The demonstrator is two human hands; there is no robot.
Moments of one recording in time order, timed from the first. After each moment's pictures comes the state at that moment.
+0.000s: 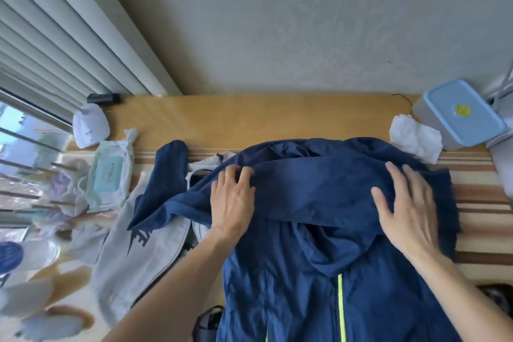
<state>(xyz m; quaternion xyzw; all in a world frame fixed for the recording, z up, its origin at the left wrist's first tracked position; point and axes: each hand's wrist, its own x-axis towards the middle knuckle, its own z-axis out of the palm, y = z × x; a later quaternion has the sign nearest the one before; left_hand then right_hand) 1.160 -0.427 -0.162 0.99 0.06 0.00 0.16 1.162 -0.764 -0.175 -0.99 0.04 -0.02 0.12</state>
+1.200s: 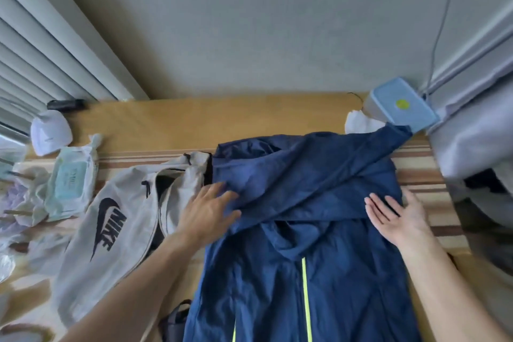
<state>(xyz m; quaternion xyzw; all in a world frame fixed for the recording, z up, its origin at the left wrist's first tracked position) 1.132 -0.424 -0.147 0.96 -0.06 -0.24 0.12 1.143 -0.810 -0.126 -0.31 0.56 0.03 0.77</state>
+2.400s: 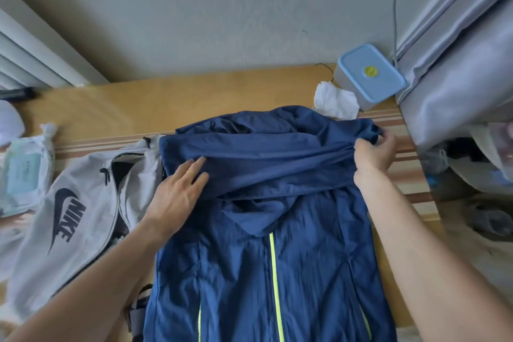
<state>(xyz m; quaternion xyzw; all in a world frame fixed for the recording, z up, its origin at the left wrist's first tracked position) 1.129 -0.448 -0.175 0.97 -0.22 -0.09 -0.05 1.196 -0.832 -0.165 -0.65 0.47 -0.10 0.58</state>
